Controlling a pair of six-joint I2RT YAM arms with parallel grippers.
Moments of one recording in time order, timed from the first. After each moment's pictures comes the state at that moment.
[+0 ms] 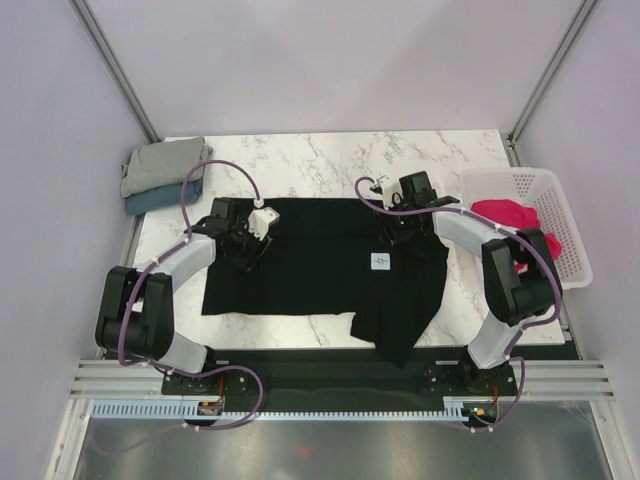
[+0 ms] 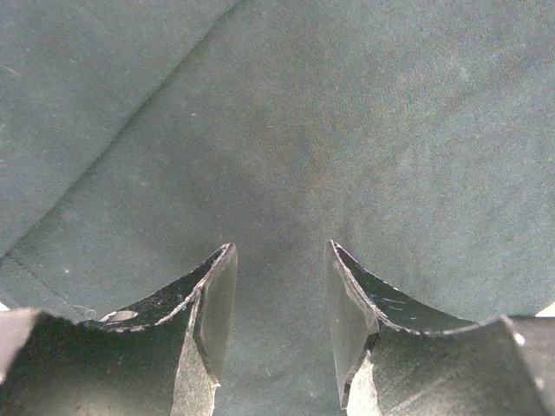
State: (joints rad) left arm -0.20 1.48 0.82 -0.39 0.30 0.47; right arm 0.32 1.75 1.11 -0.35 -0.28 -0.21
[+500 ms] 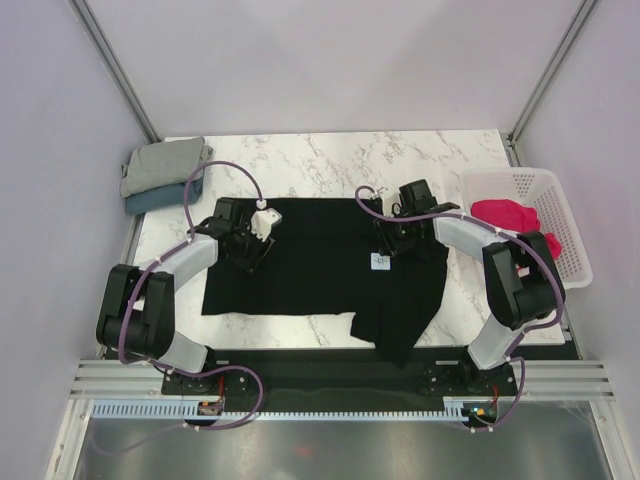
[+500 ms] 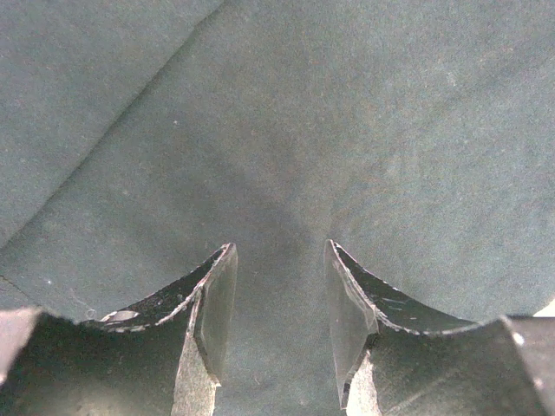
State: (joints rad) left arm -0.22 1.50 0.81 -0.38 0.30 0.45; right arm 0.33 1.70 1.04 -0.38 -0.35 -0.21
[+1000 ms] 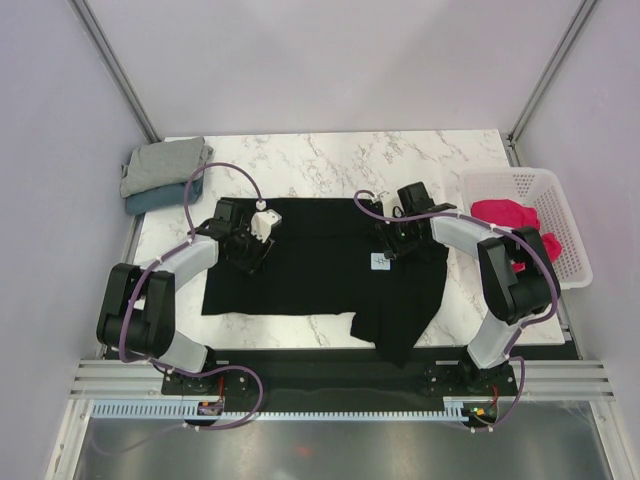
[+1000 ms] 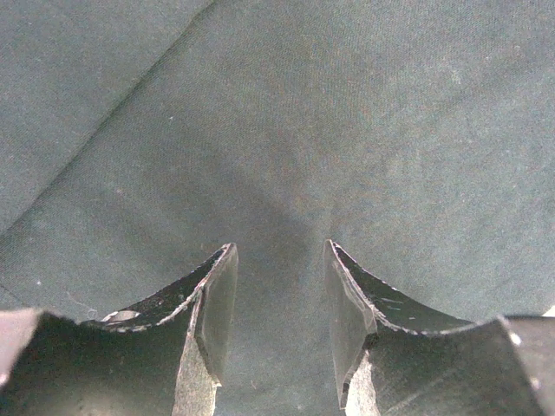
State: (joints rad) left arm -0.22 1.50 0.79 -0.36 0.30 0.44; right arm 0.33 1.74 1.04 -0.40 -0.27 -0.21
